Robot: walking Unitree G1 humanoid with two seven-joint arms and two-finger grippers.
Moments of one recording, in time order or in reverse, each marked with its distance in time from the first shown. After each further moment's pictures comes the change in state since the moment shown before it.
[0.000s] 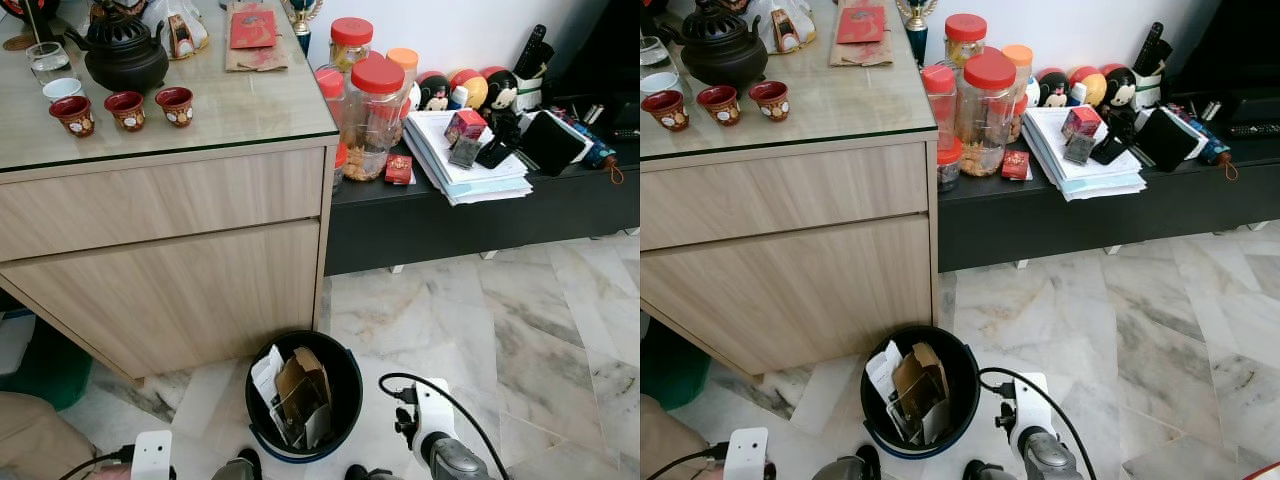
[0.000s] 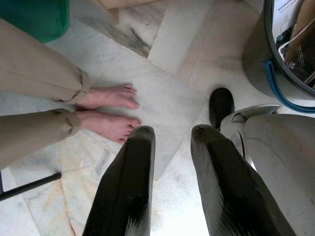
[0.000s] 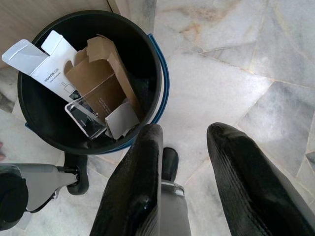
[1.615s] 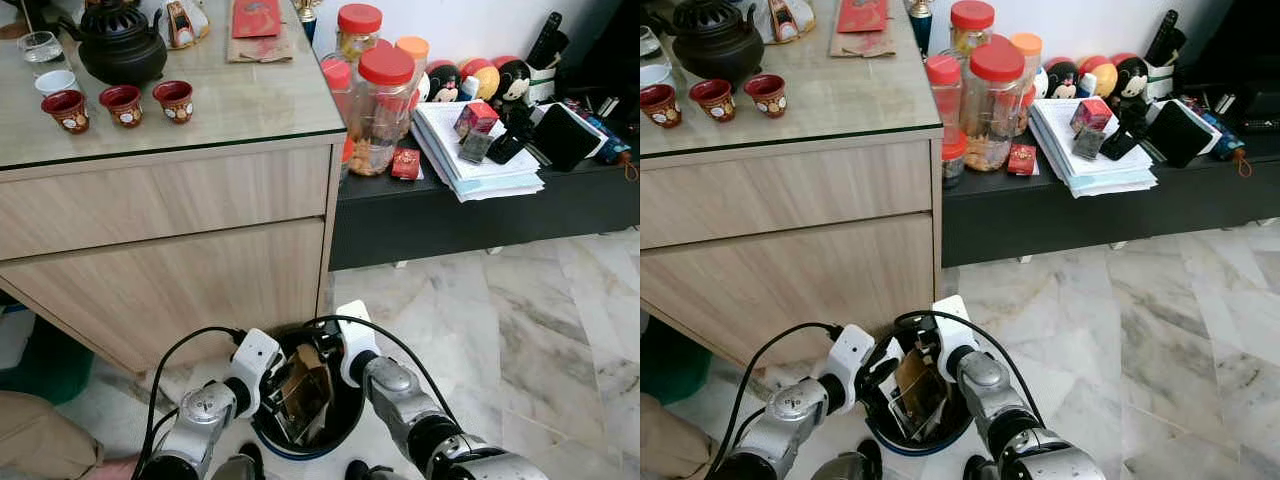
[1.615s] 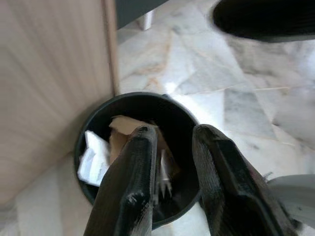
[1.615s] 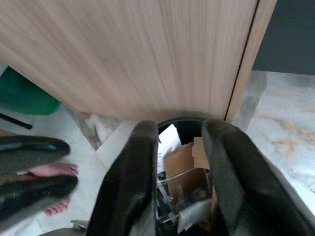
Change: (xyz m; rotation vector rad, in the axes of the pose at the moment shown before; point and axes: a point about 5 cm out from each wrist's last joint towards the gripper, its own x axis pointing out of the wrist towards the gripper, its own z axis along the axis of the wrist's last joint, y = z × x) left arm -0.018 -0.101 0.137 0.339 -0.464 -0.729; right arm 0.004 0.101 0.108 -0.234 -0.292 0.410
